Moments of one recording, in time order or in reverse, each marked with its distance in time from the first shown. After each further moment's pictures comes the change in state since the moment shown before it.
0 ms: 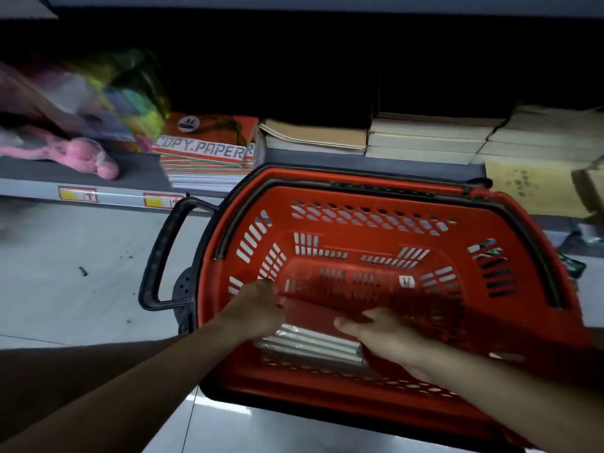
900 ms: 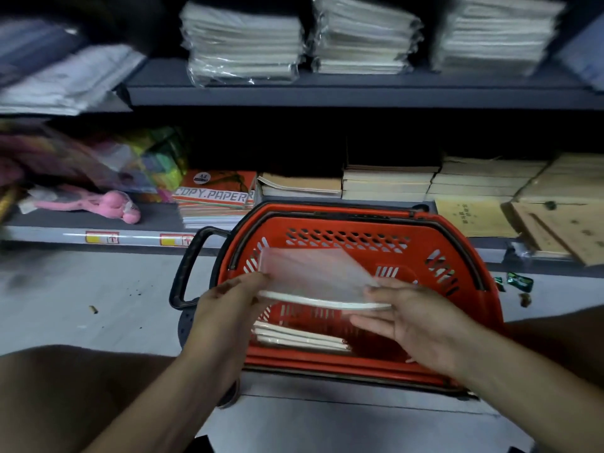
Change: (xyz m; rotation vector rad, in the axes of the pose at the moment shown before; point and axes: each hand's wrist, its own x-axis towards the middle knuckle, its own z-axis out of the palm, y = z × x) left_hand -0.149 0.016 -0.027 -1.306 0.142 0.107; right_hand -0.122 0.002 -0.032 0.943 -0.082 -0.242
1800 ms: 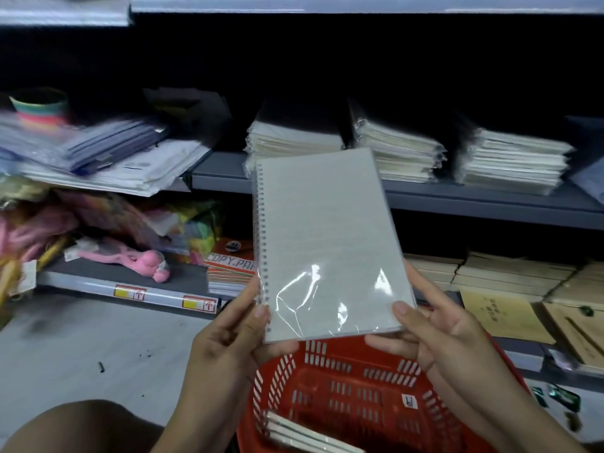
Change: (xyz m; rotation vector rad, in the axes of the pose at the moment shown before) left_hand -0.004 0.058 -0.004 -0.248 -0.073 0.464; right_hand -0.024 -0.072 0.050 -0.130 -0.265 -0.649
